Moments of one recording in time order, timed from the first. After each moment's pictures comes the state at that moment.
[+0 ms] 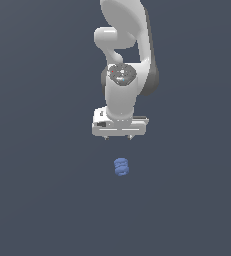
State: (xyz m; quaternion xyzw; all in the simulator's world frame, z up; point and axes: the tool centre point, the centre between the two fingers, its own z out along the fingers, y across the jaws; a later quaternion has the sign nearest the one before) arm -0.003 0.013 0.158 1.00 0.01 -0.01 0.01
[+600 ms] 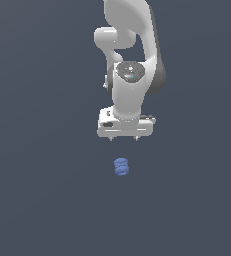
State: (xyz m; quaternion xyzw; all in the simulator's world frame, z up) arm 0.009 0.036 0.167 1.00 0.02 0.00 0.00
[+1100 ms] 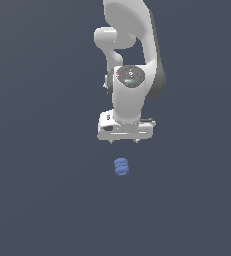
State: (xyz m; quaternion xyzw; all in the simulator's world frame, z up) arm 0.018 0.036 0.160 1.00 0.02 0.00 0.00
